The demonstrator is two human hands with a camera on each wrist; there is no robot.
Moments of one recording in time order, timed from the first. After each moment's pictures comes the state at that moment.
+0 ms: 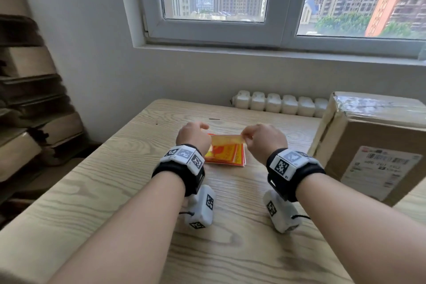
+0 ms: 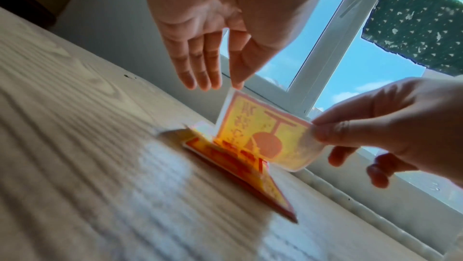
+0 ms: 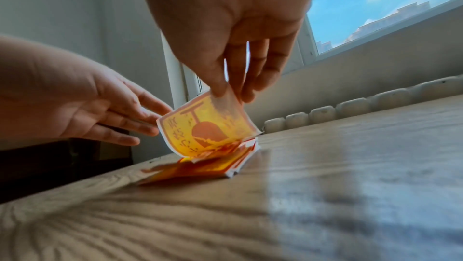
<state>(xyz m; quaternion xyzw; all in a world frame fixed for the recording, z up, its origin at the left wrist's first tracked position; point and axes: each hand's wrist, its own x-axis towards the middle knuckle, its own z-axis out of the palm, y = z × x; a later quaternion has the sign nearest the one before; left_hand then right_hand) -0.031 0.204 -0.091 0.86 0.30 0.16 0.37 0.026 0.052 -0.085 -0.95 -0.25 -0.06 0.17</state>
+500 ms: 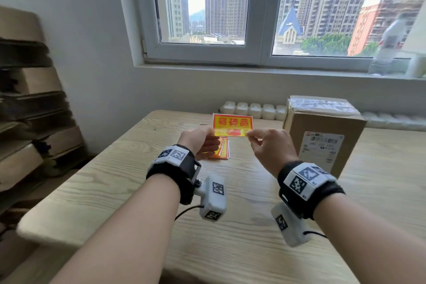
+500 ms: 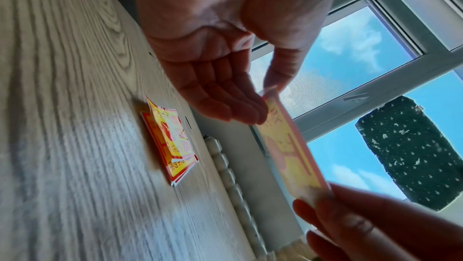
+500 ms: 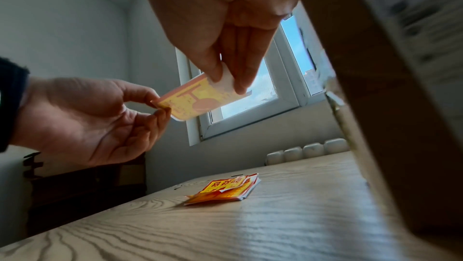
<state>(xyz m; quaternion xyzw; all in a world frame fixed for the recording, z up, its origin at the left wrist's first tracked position) -0.110 0.138 -0.043 0.64 0.26 0.08 0.72 -0.066 -0.031 -0.054 -0.90 -0.27 -0.18 0.28</state>
